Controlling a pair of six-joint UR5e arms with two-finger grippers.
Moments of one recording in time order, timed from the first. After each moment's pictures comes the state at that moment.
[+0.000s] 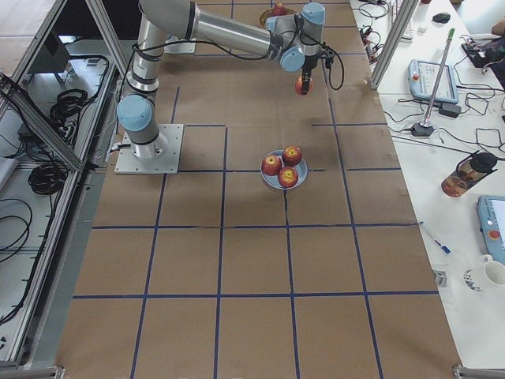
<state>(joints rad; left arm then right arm) -1.57 -1.51 -1.48 -1.65 1.61 0.15 1.62 -1.15 1.51 -1.98 -1.61 0.14</state>
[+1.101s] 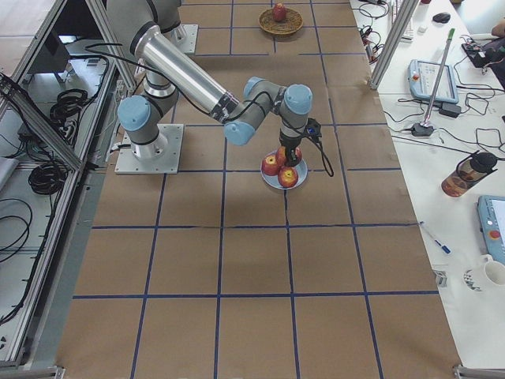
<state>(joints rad) -1.57 -1.52 -1.48 -1.65 1.61 0.15 1.07 -1.31 1.83 -2.09 -1.52 -0.70</state>
